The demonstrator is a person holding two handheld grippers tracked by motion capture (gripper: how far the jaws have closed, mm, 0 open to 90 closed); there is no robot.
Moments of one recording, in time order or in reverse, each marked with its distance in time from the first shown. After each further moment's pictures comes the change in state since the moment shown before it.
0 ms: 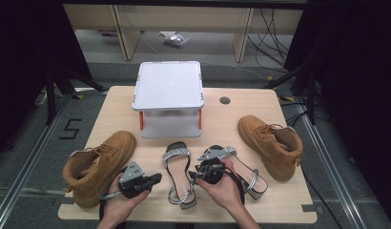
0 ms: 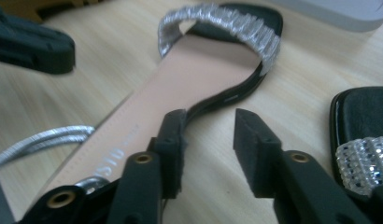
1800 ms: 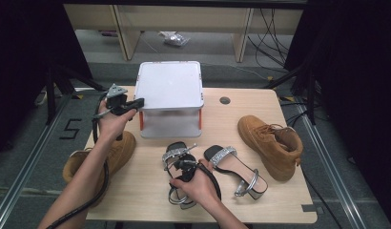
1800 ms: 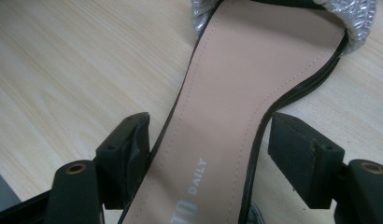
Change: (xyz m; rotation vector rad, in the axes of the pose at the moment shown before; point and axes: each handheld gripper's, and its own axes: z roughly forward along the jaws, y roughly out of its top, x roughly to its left) left arm 0.131 0.154 0.037 -0.139 0.221 -0.064; right arm 0.044 0.034 0.045 0.295 -0.058 0.065
